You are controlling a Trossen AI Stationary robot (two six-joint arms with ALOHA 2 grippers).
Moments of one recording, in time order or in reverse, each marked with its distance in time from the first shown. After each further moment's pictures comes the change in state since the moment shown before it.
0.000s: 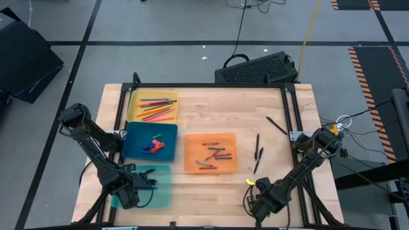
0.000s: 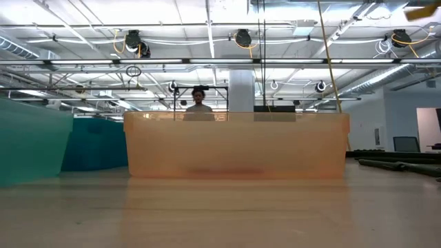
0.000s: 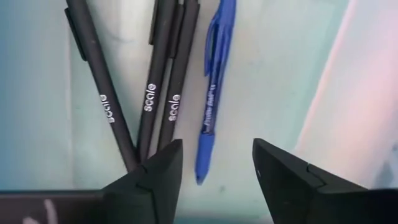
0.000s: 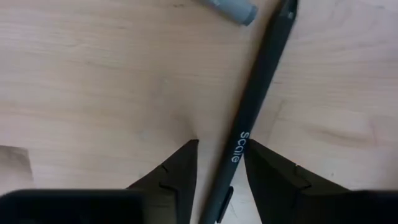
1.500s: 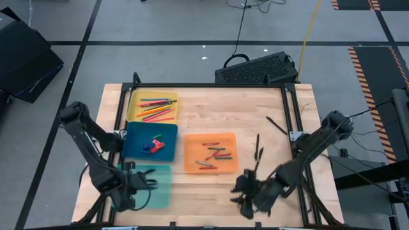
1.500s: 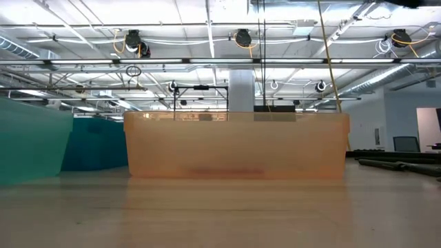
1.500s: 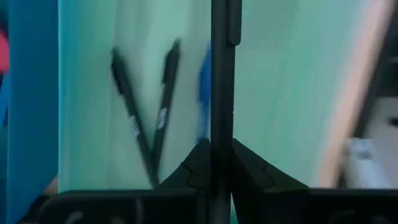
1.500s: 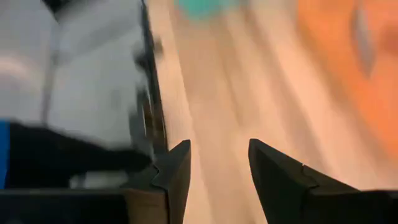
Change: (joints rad) left arm -0.015 -0.031 0.186 -0.203 -0.129 0.029; right arm -0.086 -0.294 0.092 0.438 0.538 -1.231
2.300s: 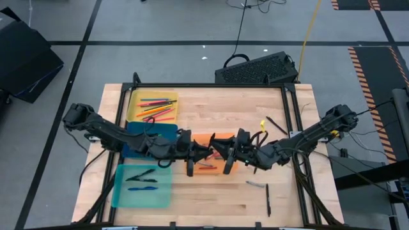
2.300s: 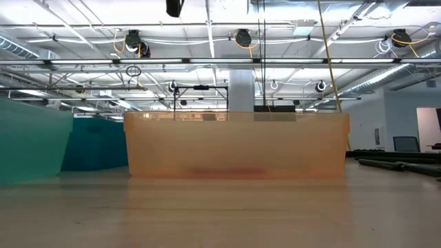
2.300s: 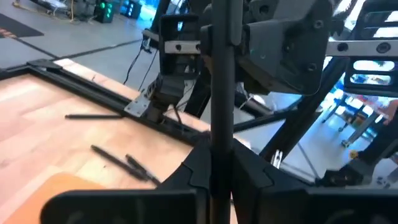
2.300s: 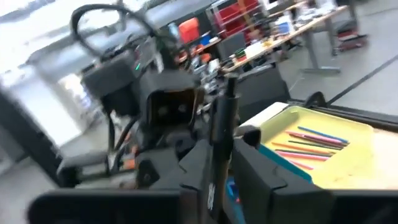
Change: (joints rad) left arm 0.660 0.060 -0.058 1.497 -0.279 0.673; right arm -0.277 -0.140 -0.110 0.790 0.454 -0.485
